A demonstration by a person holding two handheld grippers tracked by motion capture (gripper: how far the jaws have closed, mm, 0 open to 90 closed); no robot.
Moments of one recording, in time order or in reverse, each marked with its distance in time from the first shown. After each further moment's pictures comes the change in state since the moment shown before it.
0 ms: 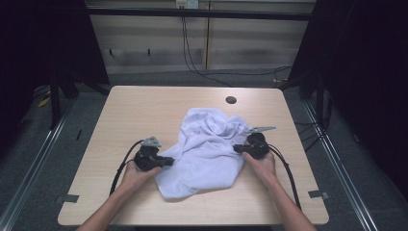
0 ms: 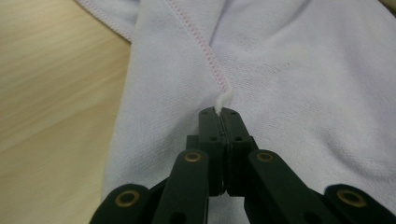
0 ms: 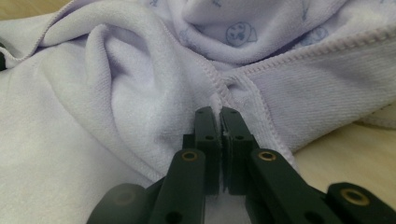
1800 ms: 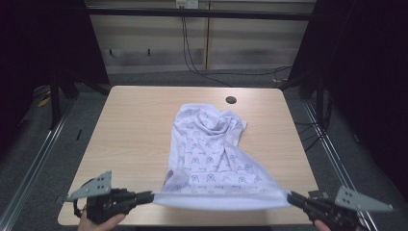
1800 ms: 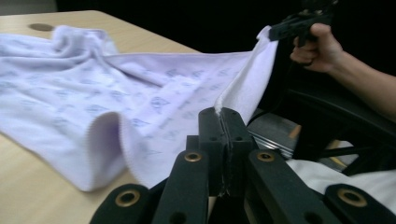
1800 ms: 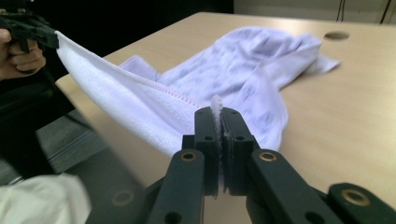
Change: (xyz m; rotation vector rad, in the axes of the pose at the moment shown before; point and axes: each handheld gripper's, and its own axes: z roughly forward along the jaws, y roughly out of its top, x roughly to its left) left arm -0.135 -0.060 -0.147 -0.351 -0.293 0.137; right arm 0.077 -0.133 -0.248 -0.351 0.083 -0.090
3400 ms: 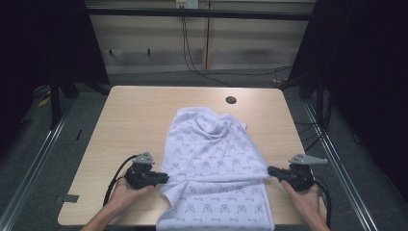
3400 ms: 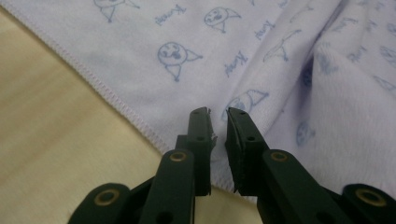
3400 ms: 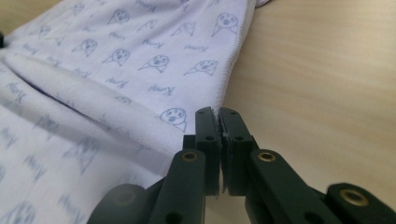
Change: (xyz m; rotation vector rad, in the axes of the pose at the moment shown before) left arm 0.119 -0.025 0.091 0.423 0.239 -0.107; right arm -0.085 -0.010 0.117 0.254 -0.183 0.083
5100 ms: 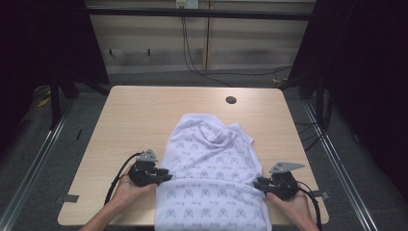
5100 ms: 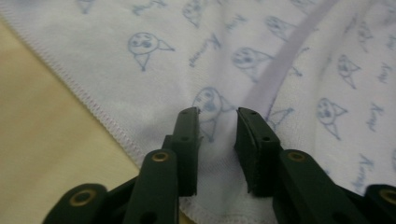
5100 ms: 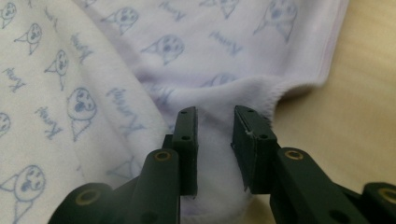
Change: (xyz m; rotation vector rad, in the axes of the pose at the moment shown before) left arm -0.007 0.006 0.006 0.019 -0.017 0.035; right arm 0.035 -0.010 0.022 0.175 0.062 -0.117
